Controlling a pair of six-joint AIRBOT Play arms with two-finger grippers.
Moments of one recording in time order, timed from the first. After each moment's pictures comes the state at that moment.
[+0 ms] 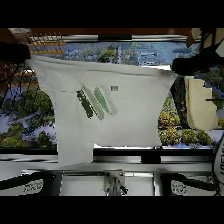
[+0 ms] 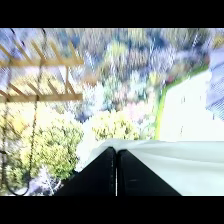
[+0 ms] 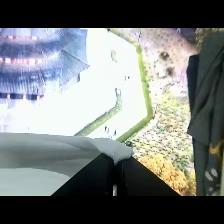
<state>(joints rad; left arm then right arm) -0.07 -1.38 1.87 1.62 -1.31 -1.57 -0.02 -1.43 1.73 -1.47 1.29 1.53</state>
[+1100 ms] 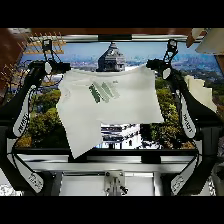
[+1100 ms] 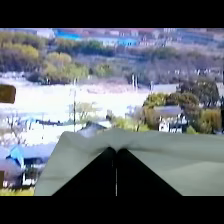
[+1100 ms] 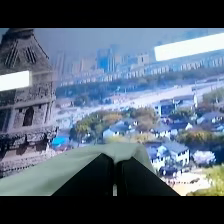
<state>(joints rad) -0.07 -1.95 1.85 1.59 -0.68 -1.70 0.06 -1.95 1.70 -1.19 0.24 1.42</state>
